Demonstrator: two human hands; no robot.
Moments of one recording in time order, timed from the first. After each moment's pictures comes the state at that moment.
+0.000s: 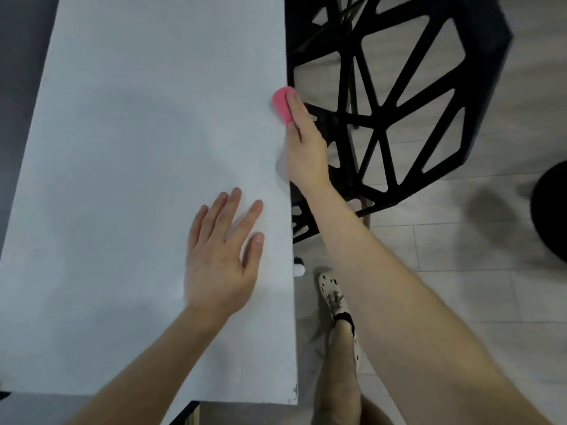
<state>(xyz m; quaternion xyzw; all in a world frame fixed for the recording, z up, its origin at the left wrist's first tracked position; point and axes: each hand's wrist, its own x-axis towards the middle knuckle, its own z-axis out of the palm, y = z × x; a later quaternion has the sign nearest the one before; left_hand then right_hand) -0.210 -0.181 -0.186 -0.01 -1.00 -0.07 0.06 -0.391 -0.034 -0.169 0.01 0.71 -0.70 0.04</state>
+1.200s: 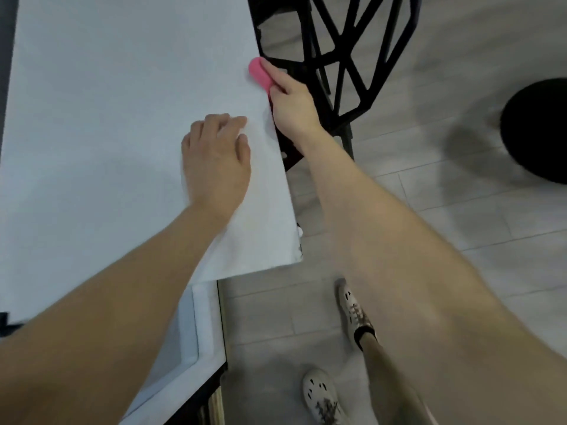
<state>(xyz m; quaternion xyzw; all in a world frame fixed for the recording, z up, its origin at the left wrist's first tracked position) -0.189 -0.157 -0.153 -0.02 -0.99 -0.08 0.09 -0.275 -0.009 -0.164 0.03 0.73 -0.67 0.07</state>
